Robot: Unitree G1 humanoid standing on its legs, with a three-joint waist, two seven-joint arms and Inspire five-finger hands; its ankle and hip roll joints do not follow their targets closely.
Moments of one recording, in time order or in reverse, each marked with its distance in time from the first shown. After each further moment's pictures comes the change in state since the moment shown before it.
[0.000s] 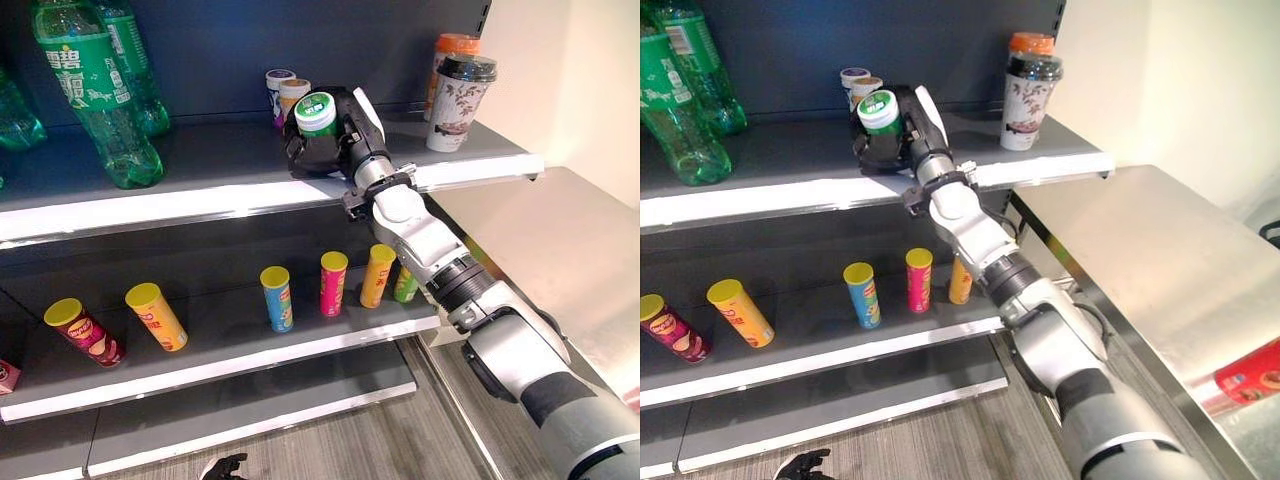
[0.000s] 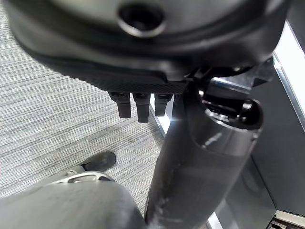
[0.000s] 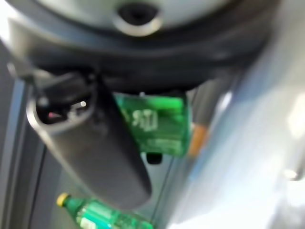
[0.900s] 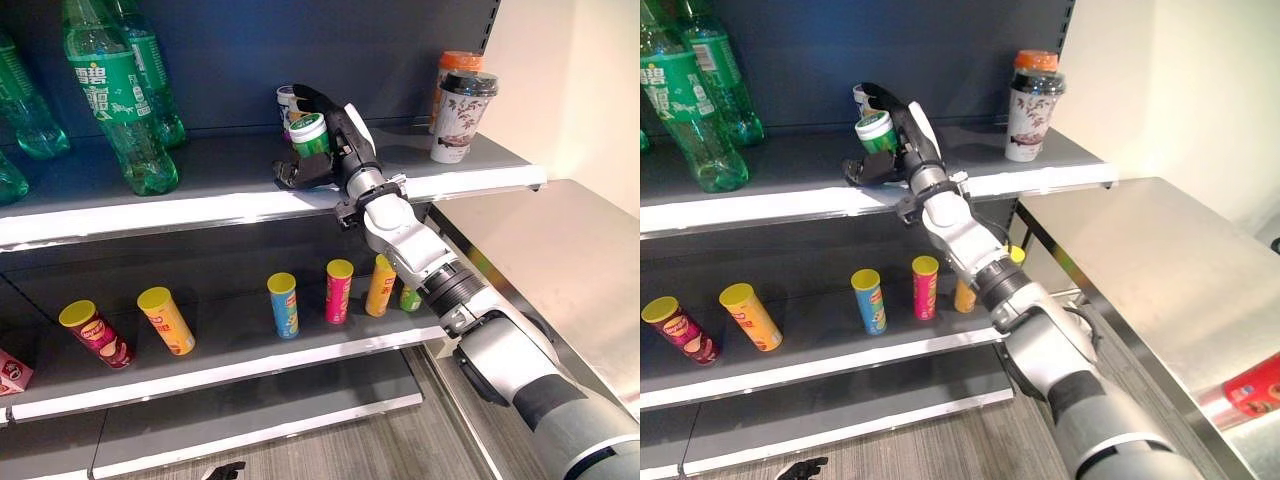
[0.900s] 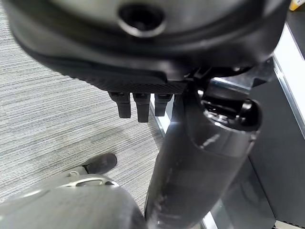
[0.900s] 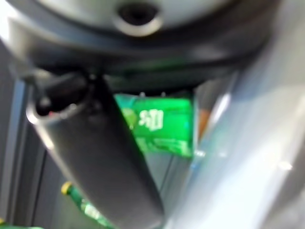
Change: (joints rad) left arm 0.009 0.005 -0.011 0.001 -0.033 0.015 -0.001; right arm 0.010 0.037 -0.001 0.032 -0.030 0.008 0.000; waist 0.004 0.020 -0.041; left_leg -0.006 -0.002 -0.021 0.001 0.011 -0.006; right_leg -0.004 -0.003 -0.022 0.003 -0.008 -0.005
